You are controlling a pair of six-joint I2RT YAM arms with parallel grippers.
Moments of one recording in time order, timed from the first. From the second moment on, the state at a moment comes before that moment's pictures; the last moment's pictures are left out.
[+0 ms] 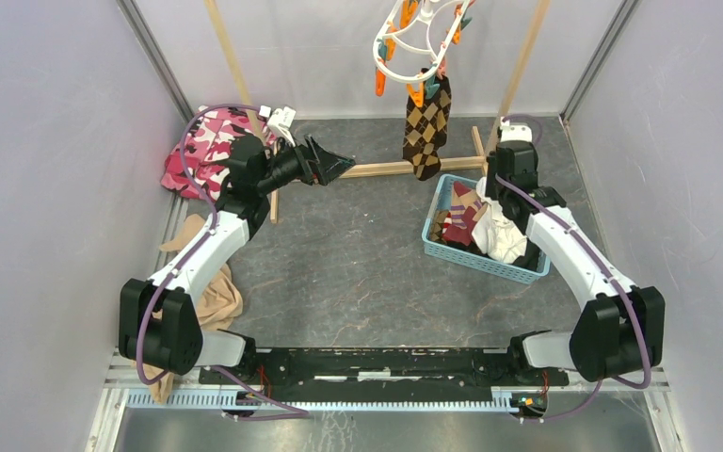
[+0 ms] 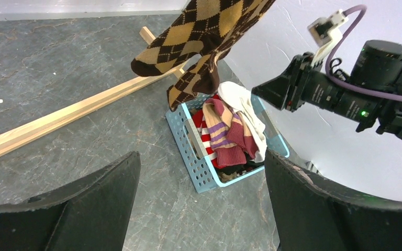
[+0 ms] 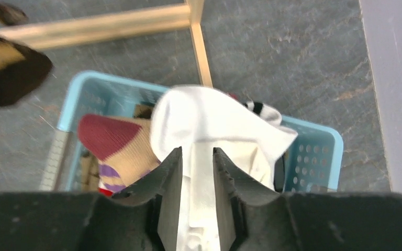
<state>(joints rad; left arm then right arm) -0.27 1.35 0.99 0.30 0.64 -0.56 0.22 1.34 1.06 -0.33 0.35 0.13</state>
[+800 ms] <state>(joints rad) -0.26 1.35 0.99 0.30 0.66 -0.56 0.13 1.24 0.89 -0.36 0.22 0.15</state>
